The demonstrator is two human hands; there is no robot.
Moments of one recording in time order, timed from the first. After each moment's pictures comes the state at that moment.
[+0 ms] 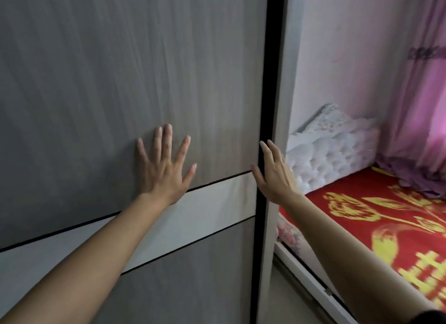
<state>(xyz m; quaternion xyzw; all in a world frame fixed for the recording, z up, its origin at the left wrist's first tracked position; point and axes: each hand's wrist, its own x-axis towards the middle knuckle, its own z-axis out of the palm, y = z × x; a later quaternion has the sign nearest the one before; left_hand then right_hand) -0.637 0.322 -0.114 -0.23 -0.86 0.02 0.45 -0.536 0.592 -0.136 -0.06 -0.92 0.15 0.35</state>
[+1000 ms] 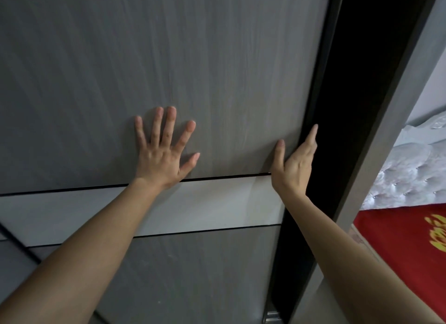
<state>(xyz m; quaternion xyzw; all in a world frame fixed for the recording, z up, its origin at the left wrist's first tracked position) -0.668 0.210 -0.141 -0.15 -0.82 0.13 0.53 -0.645 0.508 -0.171 -0.02 -0.77 0.45 0.46</state>
